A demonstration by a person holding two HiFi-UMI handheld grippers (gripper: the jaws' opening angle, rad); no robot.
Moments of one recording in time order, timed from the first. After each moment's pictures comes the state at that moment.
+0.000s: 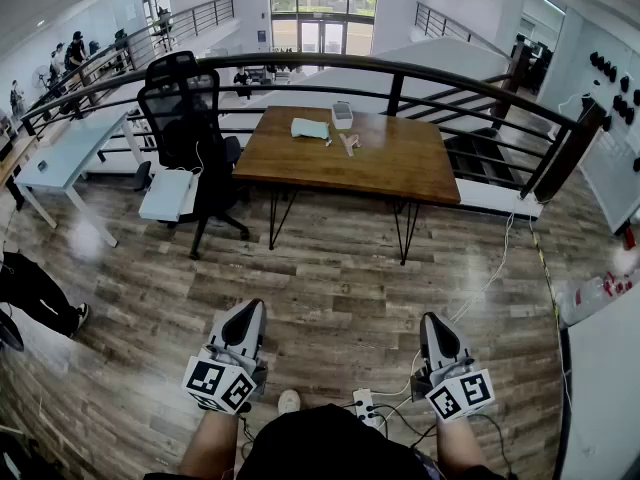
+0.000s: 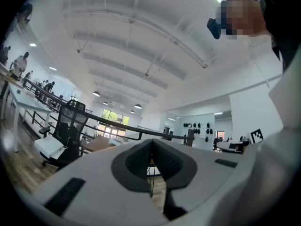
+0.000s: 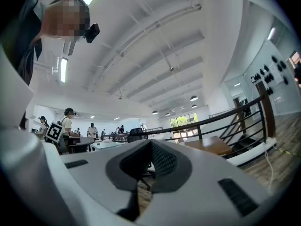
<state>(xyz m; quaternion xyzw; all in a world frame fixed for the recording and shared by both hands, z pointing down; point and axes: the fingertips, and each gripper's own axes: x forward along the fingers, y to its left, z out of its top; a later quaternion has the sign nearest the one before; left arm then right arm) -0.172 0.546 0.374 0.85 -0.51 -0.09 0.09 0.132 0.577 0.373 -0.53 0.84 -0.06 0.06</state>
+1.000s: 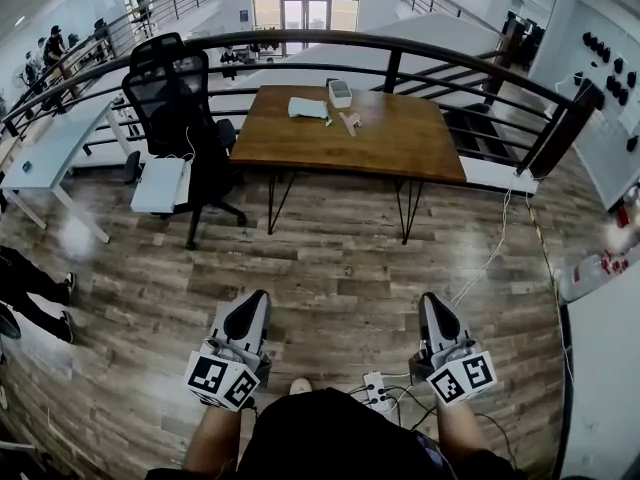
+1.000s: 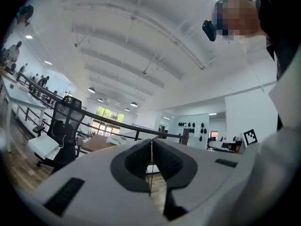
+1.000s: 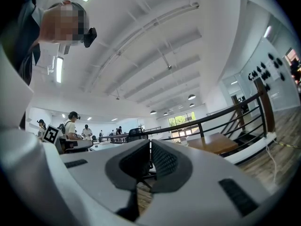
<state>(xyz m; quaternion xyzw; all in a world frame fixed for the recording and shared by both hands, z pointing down) -0.217 0.514 0.384 0.87 -0.48 -0.09 0.09 0.068 0.538 0.381 -0.54 0.83 -0.07 0.07</state>
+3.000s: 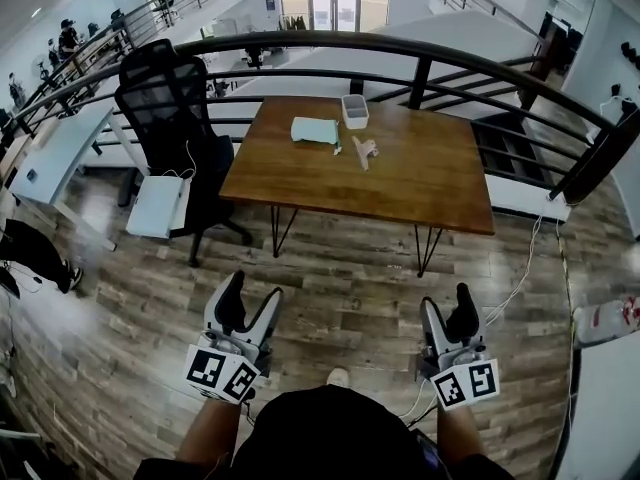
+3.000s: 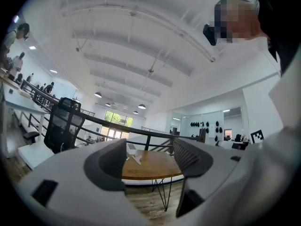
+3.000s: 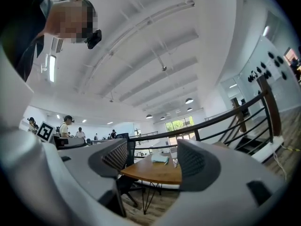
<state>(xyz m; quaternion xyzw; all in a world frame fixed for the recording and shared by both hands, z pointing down) -0.150 0.251 0.376 0.84 -0.53 -0.08 0.07 0.161 0.265 0.380 -0.56 0.82 -0.05 0.10</state>
